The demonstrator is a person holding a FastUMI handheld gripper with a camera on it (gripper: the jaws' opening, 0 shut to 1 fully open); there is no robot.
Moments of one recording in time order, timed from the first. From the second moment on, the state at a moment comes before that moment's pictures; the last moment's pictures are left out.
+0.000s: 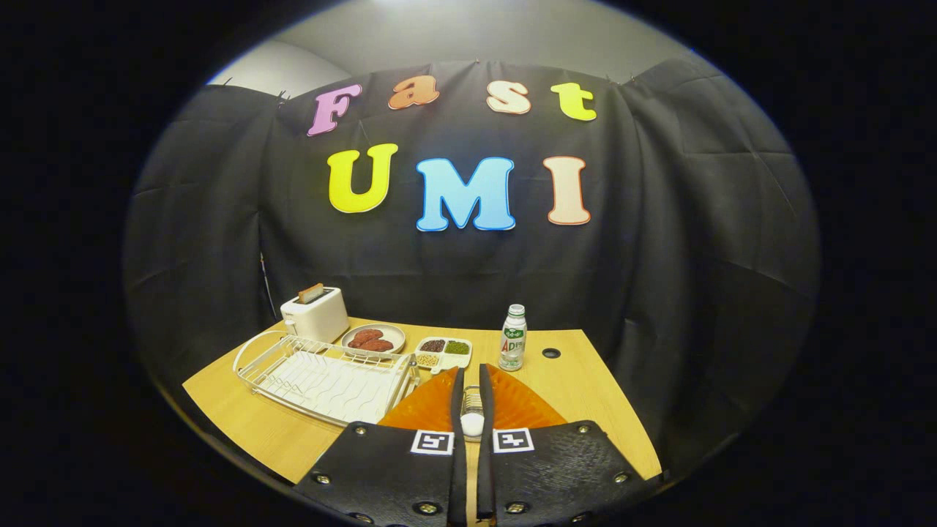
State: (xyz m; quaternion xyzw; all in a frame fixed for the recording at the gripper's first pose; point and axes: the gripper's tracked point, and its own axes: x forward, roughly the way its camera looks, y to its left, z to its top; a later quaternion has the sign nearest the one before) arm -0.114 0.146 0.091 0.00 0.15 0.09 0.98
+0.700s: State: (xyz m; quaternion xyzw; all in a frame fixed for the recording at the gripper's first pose) arm -0.137 0.254 0.006 -0.04 0.25 0.21 0.94
